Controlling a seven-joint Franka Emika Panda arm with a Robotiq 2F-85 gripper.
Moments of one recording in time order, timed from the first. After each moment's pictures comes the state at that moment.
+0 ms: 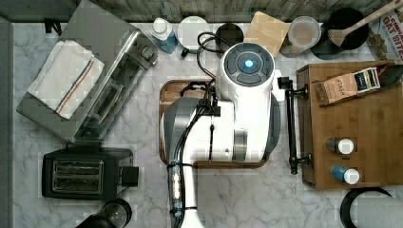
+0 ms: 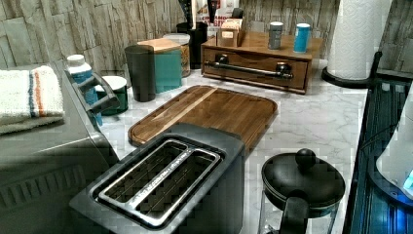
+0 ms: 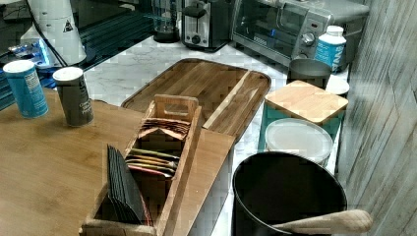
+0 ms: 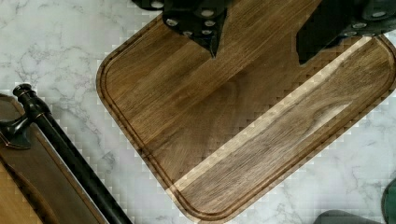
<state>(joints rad) -0.04 0.06 0.00 -1.87 -0.03 0.25 -0.14</state>
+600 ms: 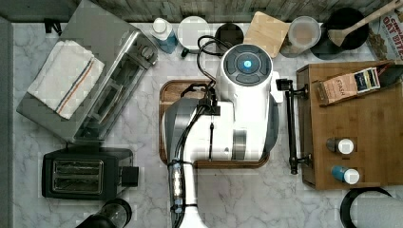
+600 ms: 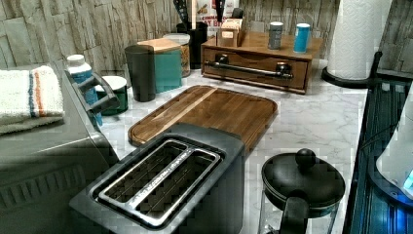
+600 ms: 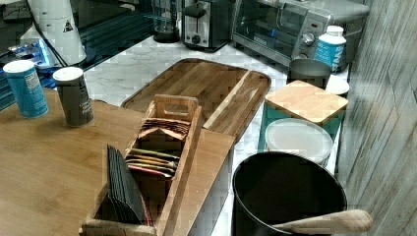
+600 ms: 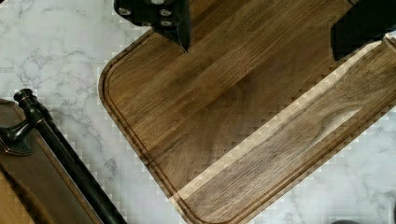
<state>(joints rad) -0.04 0.07 0.00 -1.89 -0.03 0.25 -0.14</state>
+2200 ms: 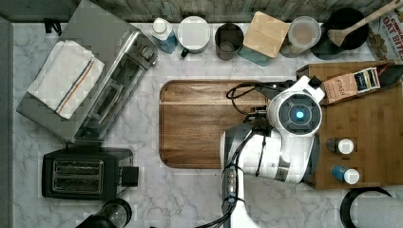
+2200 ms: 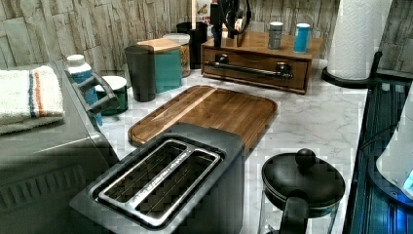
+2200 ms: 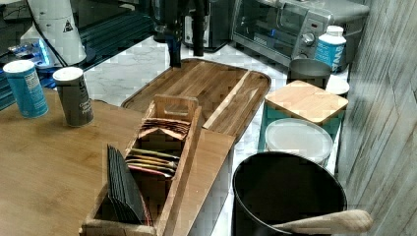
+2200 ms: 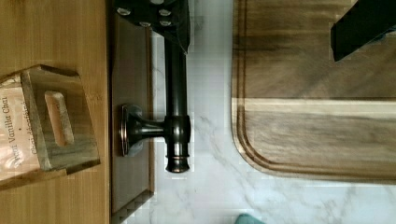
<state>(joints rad) -0.15 0.06 -0.13 -2.18 -0.15 0.76 -0.99</state>
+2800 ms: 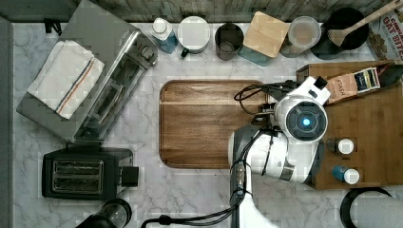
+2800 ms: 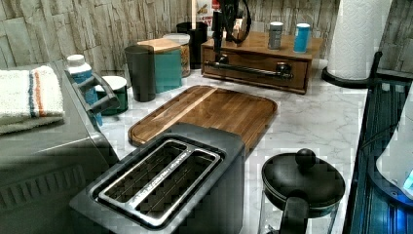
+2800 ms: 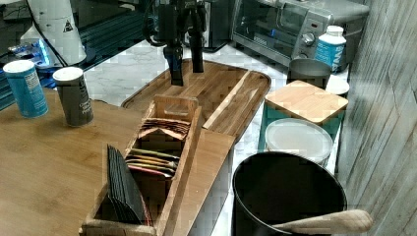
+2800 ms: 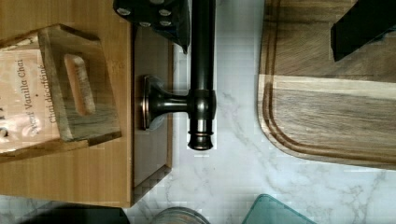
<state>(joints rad) -0.17 0.10 -0.15 -2.21 -0.15 0.93 -1.05</state>
